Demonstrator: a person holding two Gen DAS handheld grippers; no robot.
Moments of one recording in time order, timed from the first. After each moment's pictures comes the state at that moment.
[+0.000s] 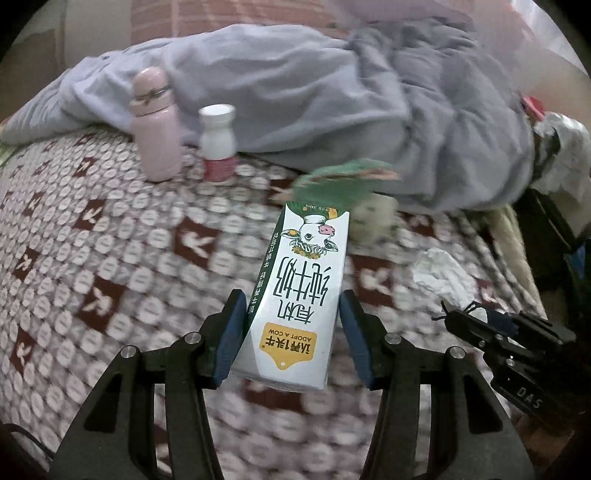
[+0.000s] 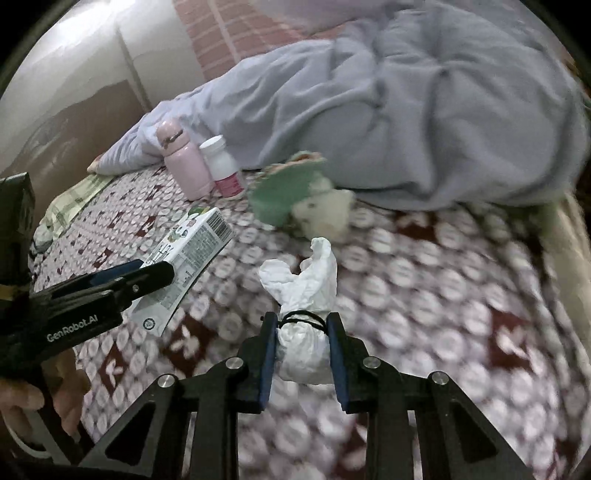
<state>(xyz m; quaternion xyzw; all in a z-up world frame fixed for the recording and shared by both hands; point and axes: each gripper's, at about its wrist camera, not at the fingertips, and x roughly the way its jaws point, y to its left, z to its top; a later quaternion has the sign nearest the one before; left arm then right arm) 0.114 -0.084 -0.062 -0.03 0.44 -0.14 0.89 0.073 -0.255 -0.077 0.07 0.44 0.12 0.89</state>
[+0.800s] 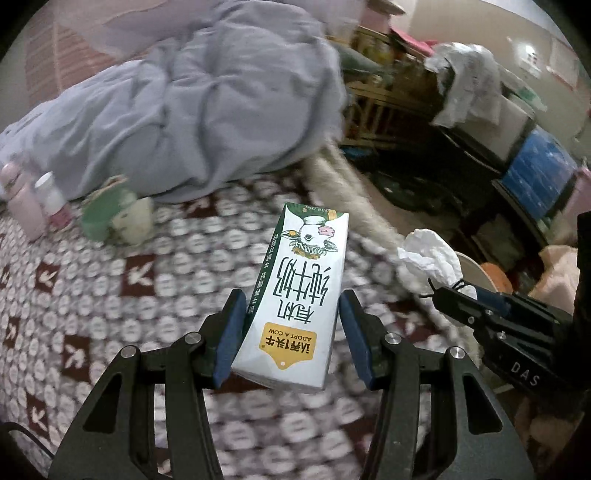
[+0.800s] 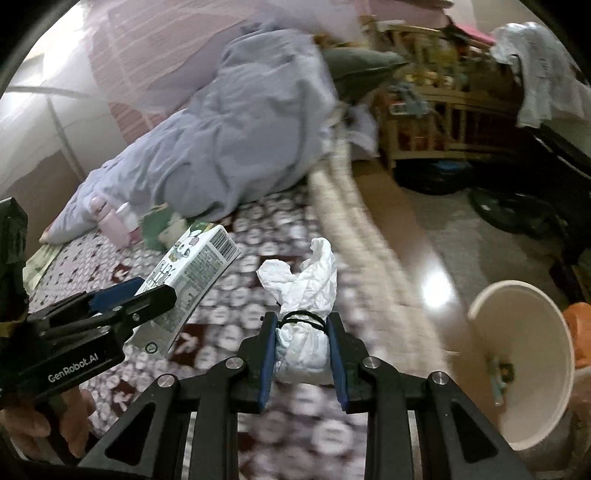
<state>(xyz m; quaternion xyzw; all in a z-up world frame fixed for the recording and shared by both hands) 0.018 -0.290 -0.028 0.06 0.42 -0.30 0.86 -0.073 -0.441 -0.035 0.14 0.40 -0.04 0.91</state>
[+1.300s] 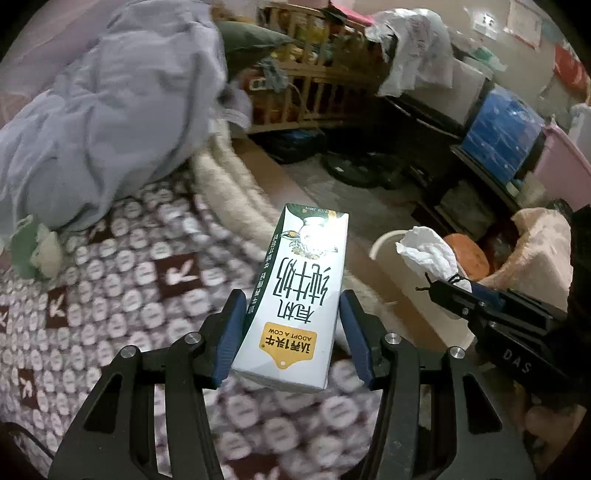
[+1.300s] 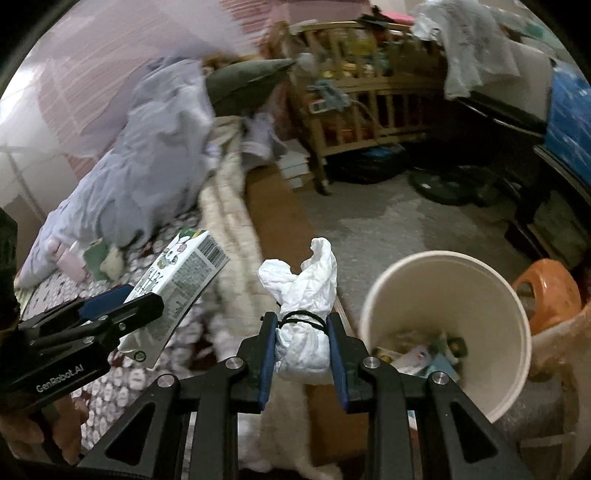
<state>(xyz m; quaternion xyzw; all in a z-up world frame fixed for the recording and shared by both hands) -0.010 -0.395 -0.034 0.10 0.42 -0.37 0.82 -0.130 -0.543 -0.046 0.19 0.39 -0.13 0.89</state>
